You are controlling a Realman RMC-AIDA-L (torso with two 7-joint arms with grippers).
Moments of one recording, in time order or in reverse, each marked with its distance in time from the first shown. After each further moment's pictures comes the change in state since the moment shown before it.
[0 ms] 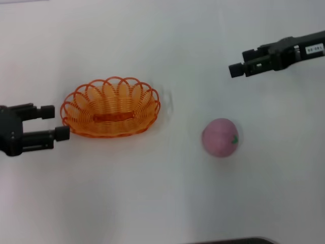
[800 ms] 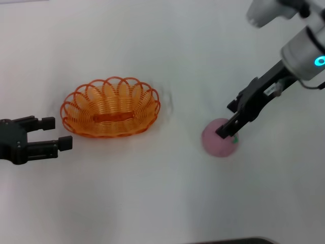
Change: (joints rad) left arm 0.019 -0.003 0.004 -0.072 0.035 -0.070 0.007; right arm 0.126 0.096 -0.390 -0.069 -0.313 0.030 0.159
